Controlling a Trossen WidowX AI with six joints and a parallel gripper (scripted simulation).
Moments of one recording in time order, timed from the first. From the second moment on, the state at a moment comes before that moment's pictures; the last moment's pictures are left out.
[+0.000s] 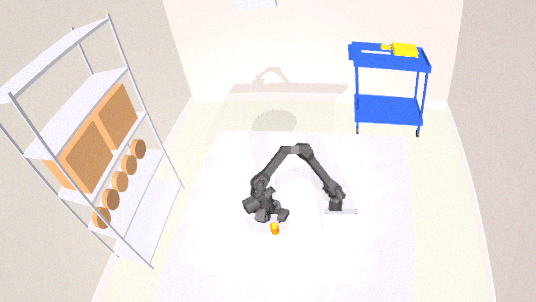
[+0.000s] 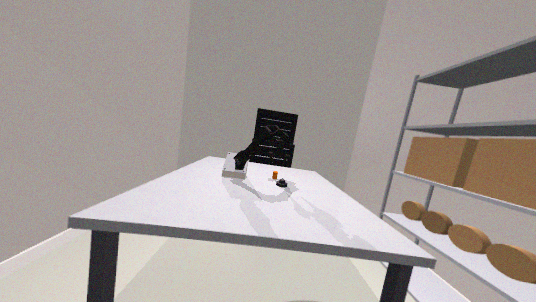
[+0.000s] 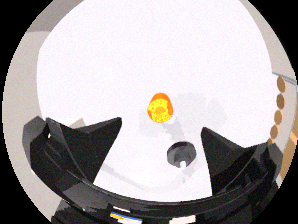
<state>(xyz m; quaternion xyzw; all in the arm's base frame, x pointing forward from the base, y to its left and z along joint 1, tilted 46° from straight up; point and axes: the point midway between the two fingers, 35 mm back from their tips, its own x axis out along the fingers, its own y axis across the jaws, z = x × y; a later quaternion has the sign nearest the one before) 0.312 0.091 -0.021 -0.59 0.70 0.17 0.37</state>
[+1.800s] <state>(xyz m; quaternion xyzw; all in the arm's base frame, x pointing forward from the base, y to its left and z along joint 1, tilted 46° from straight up) 0.305 0.013 -0.093 -0.59 0.70 0.17 0.36</state>
